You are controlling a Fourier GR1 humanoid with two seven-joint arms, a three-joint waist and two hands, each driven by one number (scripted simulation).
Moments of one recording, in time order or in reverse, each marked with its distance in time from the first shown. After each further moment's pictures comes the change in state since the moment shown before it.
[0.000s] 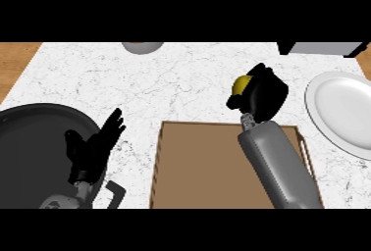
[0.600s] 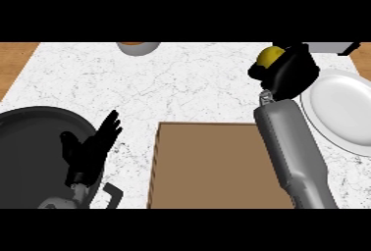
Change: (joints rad) left arm 0.020 0.002 0.017 -0.007 0.005 0.001 0.006; right arm -0.125 -0.004 -0.257 0.097 0.215 -0.278 0.017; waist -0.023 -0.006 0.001
